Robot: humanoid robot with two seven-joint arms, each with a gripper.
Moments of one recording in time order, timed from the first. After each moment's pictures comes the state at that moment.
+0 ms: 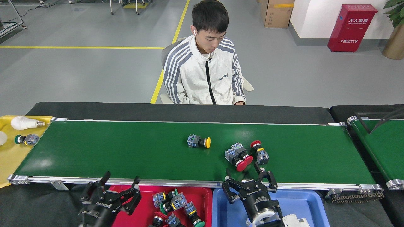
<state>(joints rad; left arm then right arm) -0.04 0.02 -0.02 -1.63 -1.51 -0.27 -0.16 -0.19 0.04 0.47 -1.37 1.37 0.22 0.06</state>
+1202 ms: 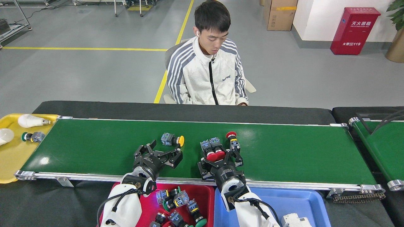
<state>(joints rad) -0.48 -0.05 -0.14 -0.97 -1.51 -0.15 -0.20 -0.49 0.17 0.57 -0.90 1.35 0.22 0.06</state>
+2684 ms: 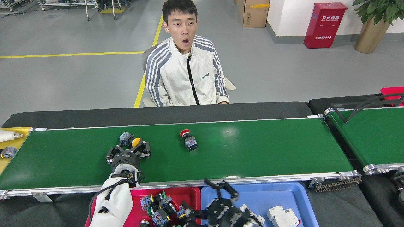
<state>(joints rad) -0.30 0.06 -0.14 -1.21 -1.51 0.09 -0.11 0.09 -0.03 0.10 -1.65 1.36 -0.17 0.01</state>
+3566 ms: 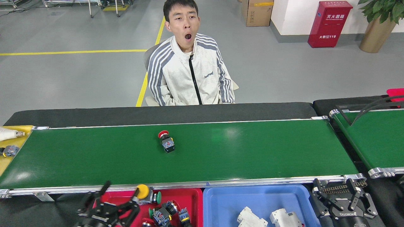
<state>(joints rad) 0.21 0.01 0.31 -1.76 -1.50 -0.27 -0.12 0.19 -0.07 -0.23 -1.66 1.36 -0.17 -0.03</state>
